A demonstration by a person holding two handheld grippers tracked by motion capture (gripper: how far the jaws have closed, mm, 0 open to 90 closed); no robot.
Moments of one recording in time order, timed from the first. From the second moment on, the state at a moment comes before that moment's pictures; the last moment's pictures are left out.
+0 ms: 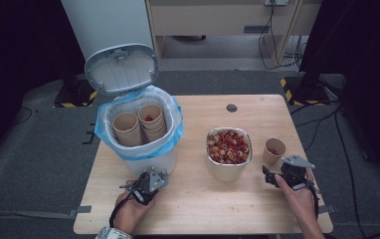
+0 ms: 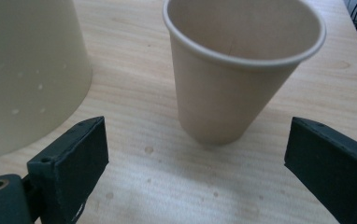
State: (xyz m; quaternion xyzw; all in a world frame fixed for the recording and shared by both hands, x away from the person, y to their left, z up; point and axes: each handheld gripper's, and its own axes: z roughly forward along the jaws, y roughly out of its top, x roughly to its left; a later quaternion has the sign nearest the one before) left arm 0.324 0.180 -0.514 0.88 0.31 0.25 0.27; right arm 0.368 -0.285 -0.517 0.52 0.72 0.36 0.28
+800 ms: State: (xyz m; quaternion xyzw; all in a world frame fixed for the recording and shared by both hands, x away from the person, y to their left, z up) left arm 0.324 0.182 -0.514 0.88 0.30 0.25 0.28; right arm 0.394 -0.280 -0.512 0.53 0.69 0.38 0.30
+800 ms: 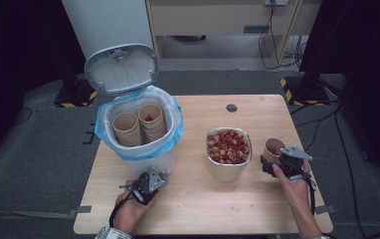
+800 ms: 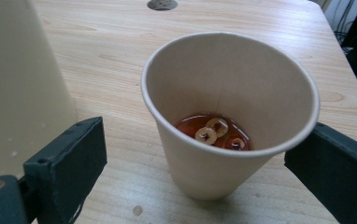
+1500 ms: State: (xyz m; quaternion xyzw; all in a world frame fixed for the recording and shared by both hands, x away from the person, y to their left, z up) left arm 0.324 0.182 -0.514 0.88 0.31 0.25 0.28; right arm 0.420 -0.287 -0.520 0.55 0.66 0.41 0.30
